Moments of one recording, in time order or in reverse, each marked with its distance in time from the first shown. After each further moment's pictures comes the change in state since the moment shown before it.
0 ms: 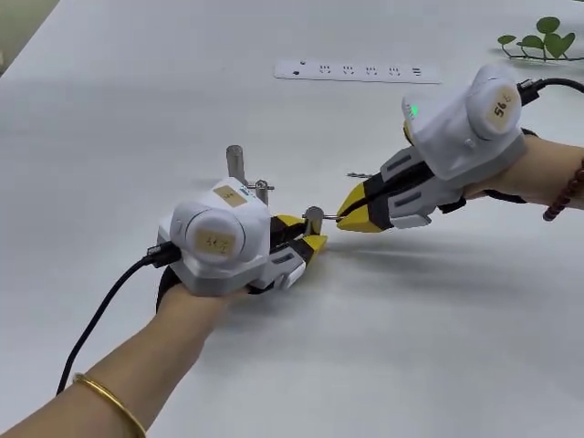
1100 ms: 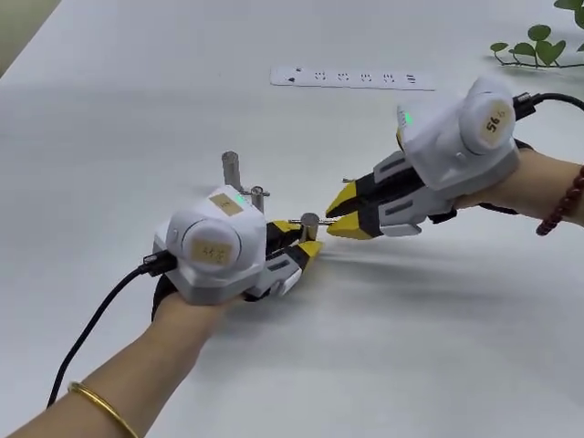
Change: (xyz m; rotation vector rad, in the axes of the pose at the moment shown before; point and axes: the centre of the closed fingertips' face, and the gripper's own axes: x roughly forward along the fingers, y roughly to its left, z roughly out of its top) left arm 0.000 0.000 0.000 0.009 -0.004 0.005; right arm -0.005 -0.001 0.003 0.006 -0.012 -0.077
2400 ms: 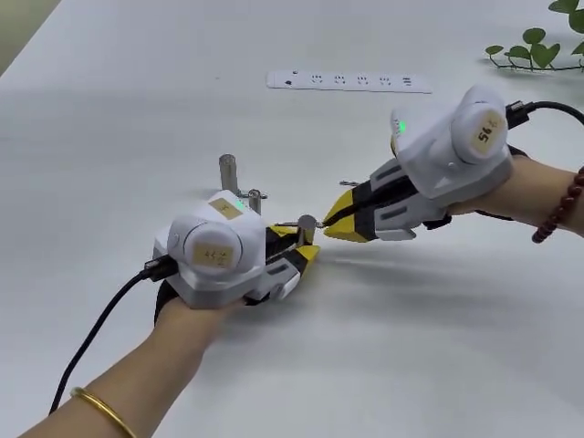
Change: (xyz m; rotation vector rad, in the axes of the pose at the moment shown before) left arm 0.003 0.002 -0.005 -0.013 0.030 0.026; right arm 0.003 -0.001 0.004 -0.001 0.001 -0.009
